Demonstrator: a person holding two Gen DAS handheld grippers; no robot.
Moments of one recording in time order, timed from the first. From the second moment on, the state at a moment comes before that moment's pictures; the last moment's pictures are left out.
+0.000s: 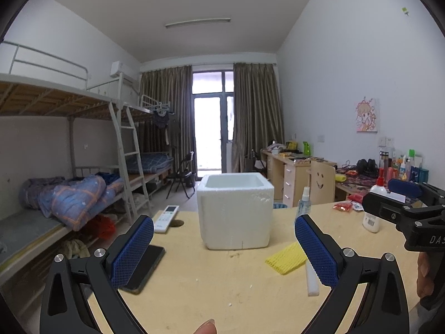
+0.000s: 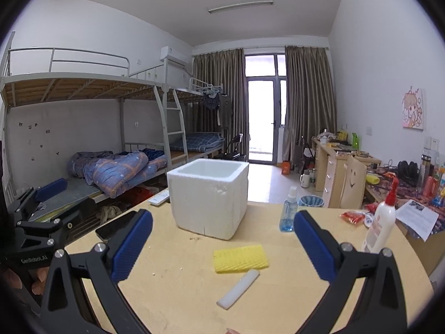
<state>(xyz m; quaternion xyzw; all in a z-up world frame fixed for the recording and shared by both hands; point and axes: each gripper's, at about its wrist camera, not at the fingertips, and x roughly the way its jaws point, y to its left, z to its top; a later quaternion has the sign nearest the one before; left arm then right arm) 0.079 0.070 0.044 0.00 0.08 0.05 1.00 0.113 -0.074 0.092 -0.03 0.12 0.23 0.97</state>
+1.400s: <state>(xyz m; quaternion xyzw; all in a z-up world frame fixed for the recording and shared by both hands) 0.129 0.050 -0.006 -0.03 0.20 -0.05 0.98 0.117 -0.095 0.044 -0.02 0.18 0.20 0.96</state>
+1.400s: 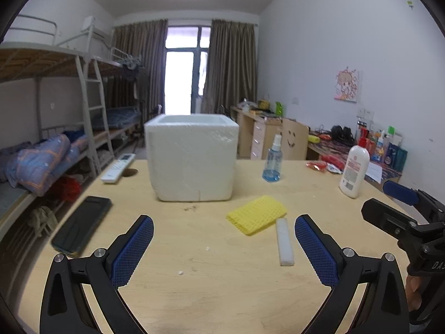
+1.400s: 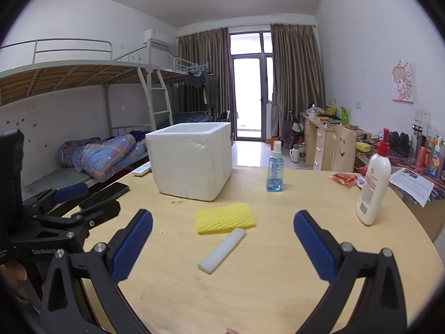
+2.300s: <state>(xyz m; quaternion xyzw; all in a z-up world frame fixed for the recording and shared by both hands) 0.235 0.029 -0.030 0.05 0.29 -0.20 0.93 0.145 -0.084 0.012 0.01 0.27 0.14 0.95</state>
